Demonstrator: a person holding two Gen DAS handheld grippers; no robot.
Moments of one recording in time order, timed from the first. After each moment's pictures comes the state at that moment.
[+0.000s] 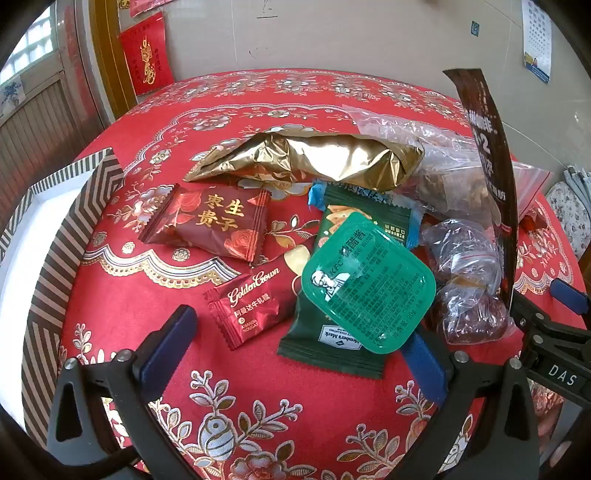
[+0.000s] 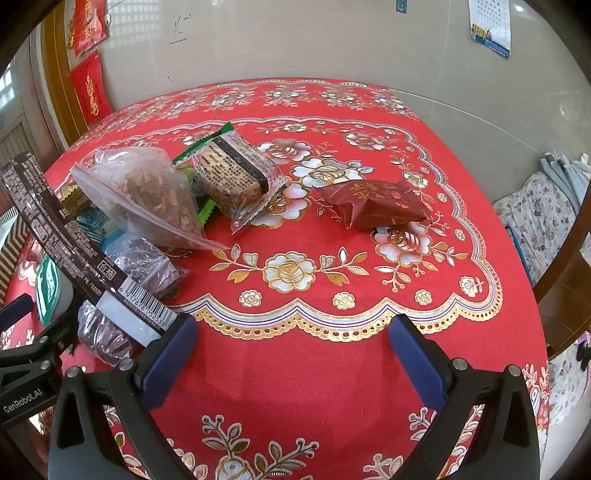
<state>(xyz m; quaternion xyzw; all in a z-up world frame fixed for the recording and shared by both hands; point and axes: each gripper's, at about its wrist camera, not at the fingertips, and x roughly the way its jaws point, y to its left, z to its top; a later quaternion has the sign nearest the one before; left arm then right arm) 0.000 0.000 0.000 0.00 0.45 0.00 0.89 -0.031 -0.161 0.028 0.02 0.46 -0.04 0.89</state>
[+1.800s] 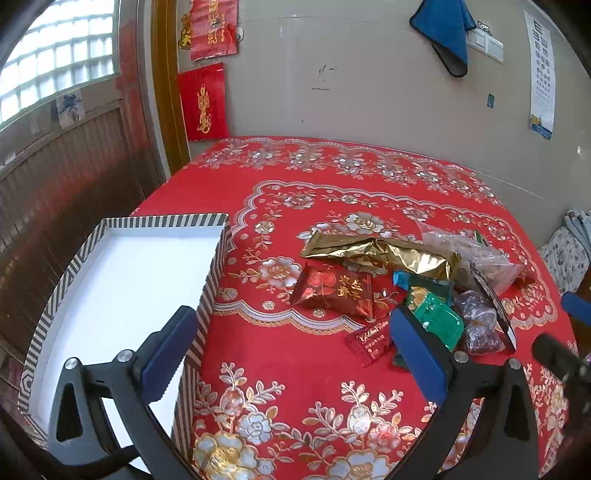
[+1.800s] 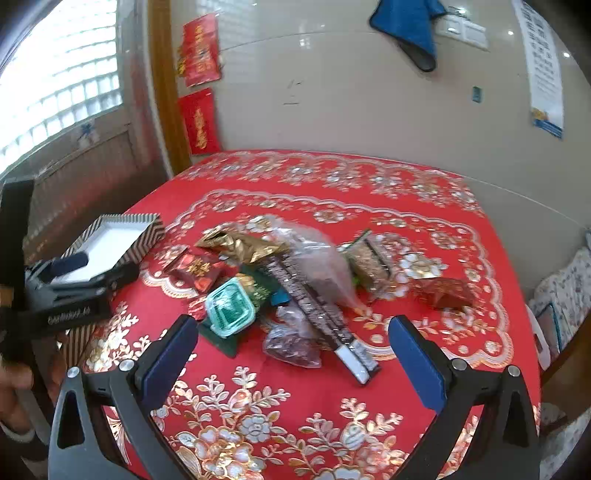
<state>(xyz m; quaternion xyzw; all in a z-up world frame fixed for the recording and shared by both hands) -0.042 0.091 0.077 -0.02 0.35 0.03 0.93 -0.083 -0.093 0.110 -0.02 0.36 0.13 0.93</state>
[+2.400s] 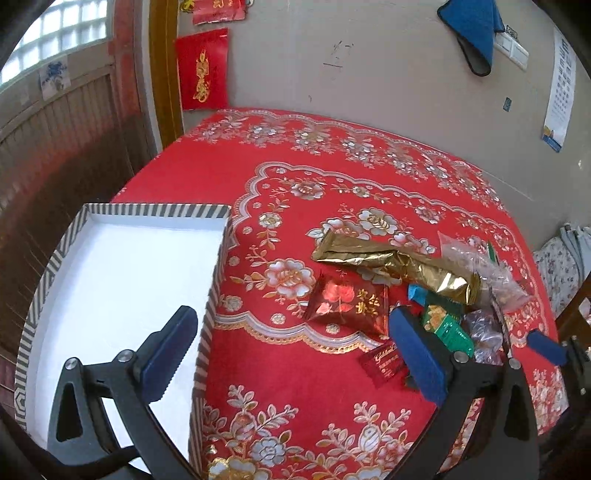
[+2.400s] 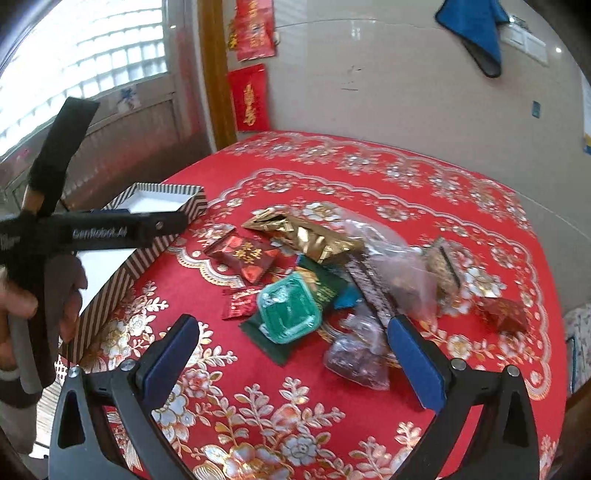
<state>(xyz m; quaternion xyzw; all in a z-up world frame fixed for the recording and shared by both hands) 0.001 0.120 0.076 -0.06 0.41 0.01 0.91 -0.063 -0.051 0.091 -0.05 0.38 0.20 0.90</state>
